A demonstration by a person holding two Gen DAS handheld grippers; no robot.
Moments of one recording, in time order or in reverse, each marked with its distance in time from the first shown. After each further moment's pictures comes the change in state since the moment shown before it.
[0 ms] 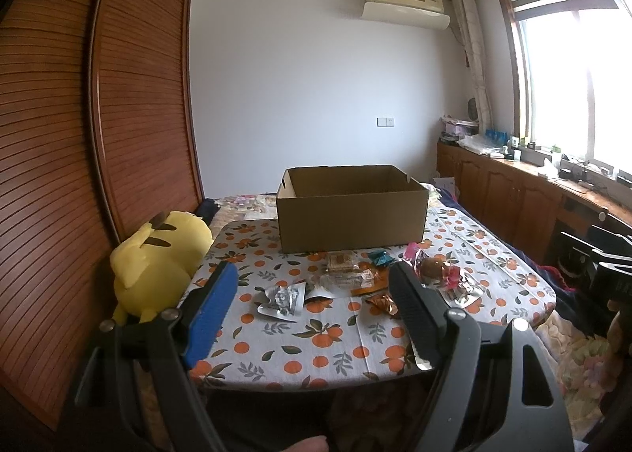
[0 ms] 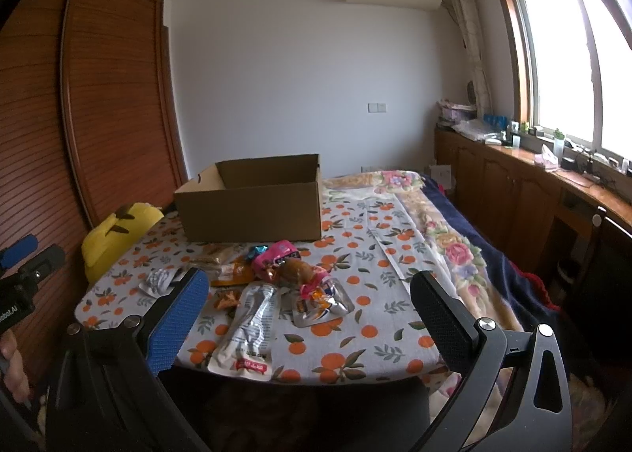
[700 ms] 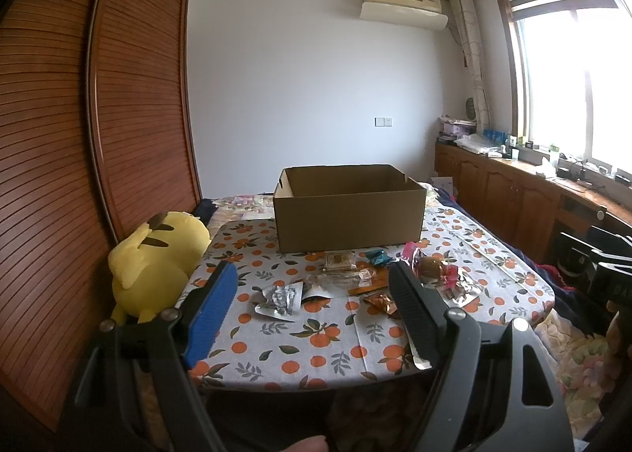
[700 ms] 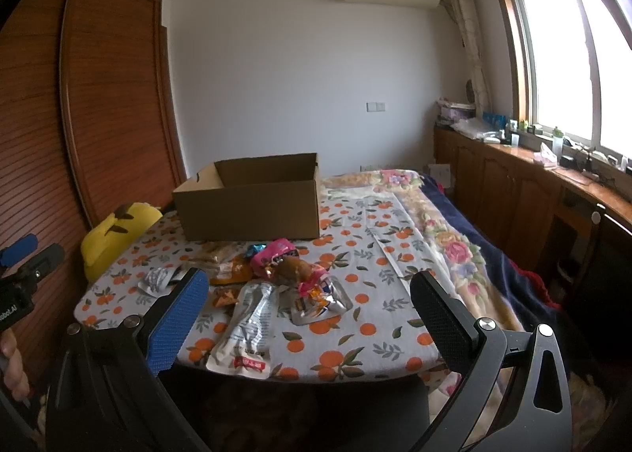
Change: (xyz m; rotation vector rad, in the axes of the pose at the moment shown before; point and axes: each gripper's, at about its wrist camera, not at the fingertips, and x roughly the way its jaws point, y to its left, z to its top) left arm -0.001 -0.002 -0.001 0.001 0.000 -0.005; right arm 0.000 0.000 -0.003 0.005 0.004 0.000
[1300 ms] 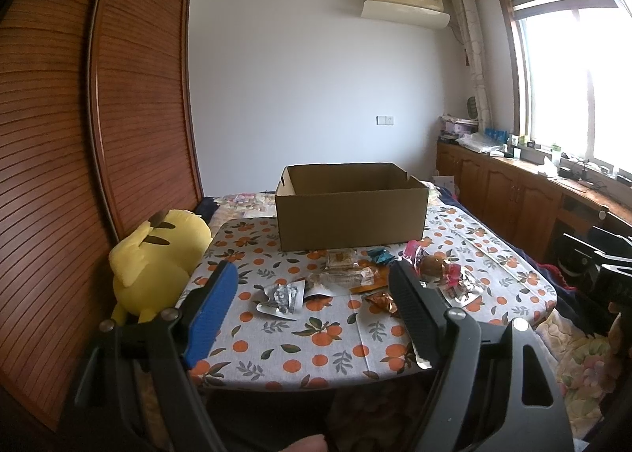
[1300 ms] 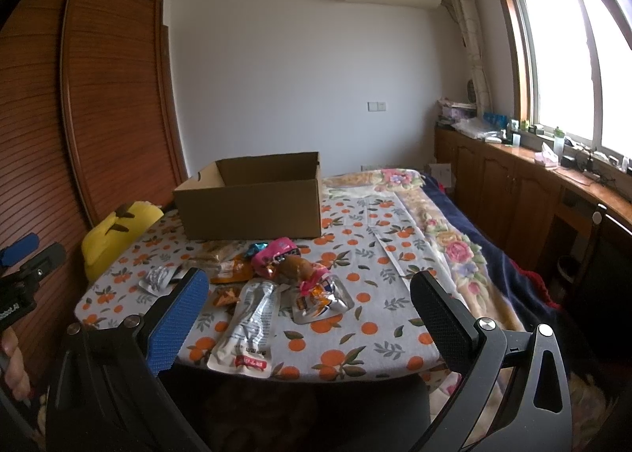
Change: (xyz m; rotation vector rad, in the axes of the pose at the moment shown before) left arm 0.000 0.000 -0.002 -0.001 0.004 0.004; right arm 0.000 0.000 0.000 0.003 0.002 0.003
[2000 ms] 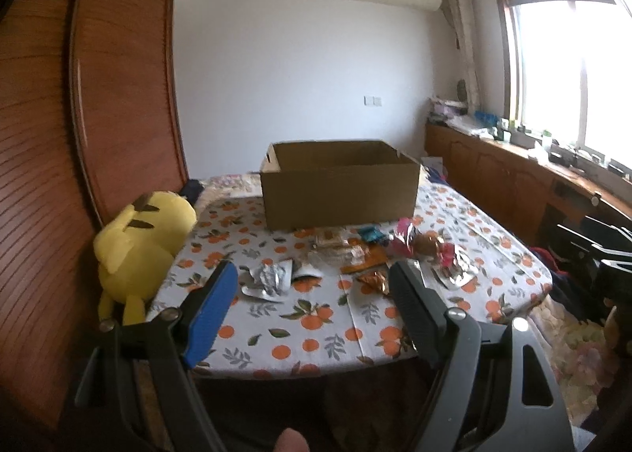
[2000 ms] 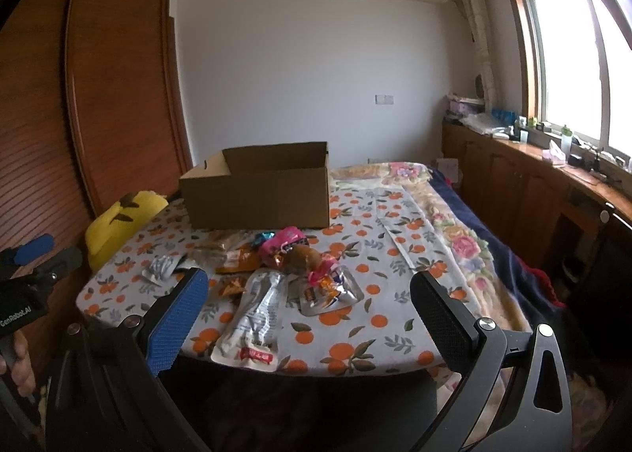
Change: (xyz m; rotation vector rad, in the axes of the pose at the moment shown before) left arm 0.024 0.001 -0.012 0.009 0.090 -0.059; right arm 0.014 0.010 -0.010 -0.016 0.036 0.020
